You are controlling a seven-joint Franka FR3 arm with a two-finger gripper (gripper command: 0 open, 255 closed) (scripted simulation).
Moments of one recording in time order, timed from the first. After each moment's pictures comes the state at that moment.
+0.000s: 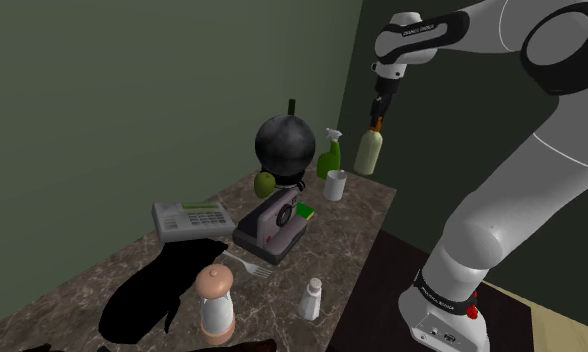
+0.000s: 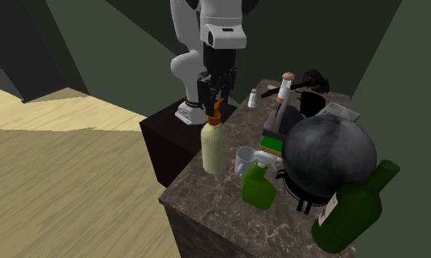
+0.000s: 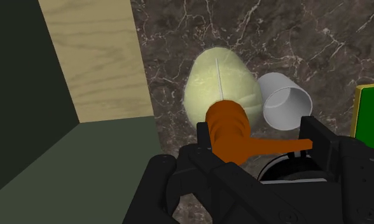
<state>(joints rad) -0.13 -0.23 -0.50 -2.03 -0.17 1.87 -0.64</state>
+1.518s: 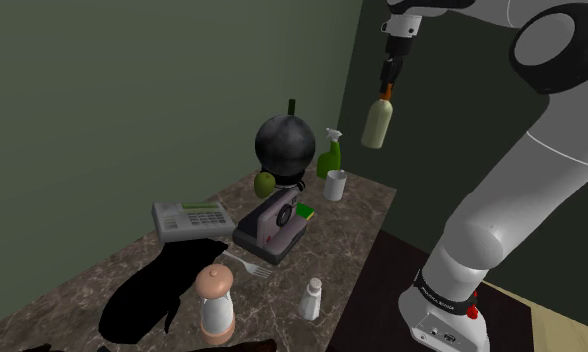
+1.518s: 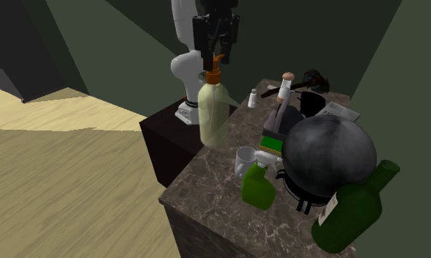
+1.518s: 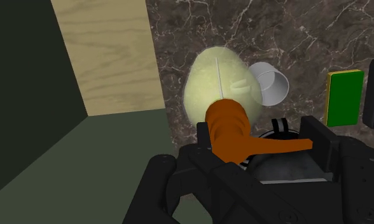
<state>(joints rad) -0.12 -0.18 -0.49 -1.67 -0.14 1.56 -0.68</state>
